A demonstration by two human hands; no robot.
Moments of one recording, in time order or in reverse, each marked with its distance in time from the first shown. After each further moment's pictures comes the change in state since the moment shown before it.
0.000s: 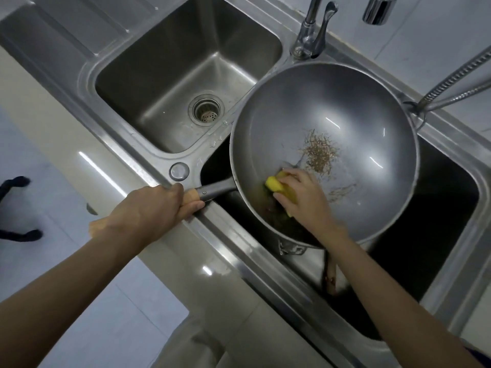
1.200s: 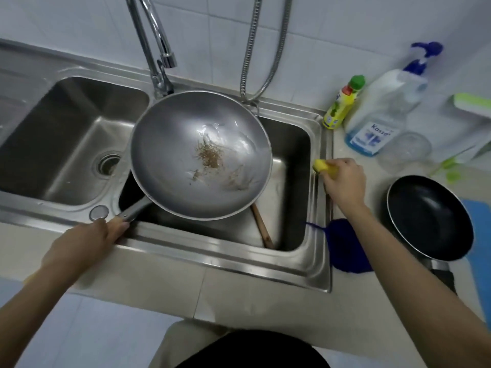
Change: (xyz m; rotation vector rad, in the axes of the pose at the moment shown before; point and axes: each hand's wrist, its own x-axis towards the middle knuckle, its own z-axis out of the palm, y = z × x) left_hand 0.007 -0.009 0.013 -0.125 0.022 -0.016; right_hand -0.209 0.066 -0.168 -0.269 0.510 0.862
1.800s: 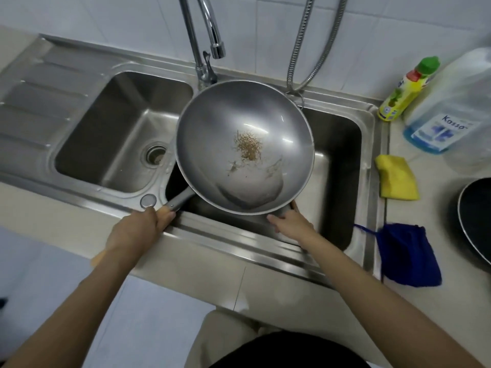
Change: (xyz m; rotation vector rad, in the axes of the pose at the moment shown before) left_hand -0.010 0.016 -0.007 0.062 0.089 -0.040; right_hand -0.100 -0.138 0.094 0.299 -0.932 0.234
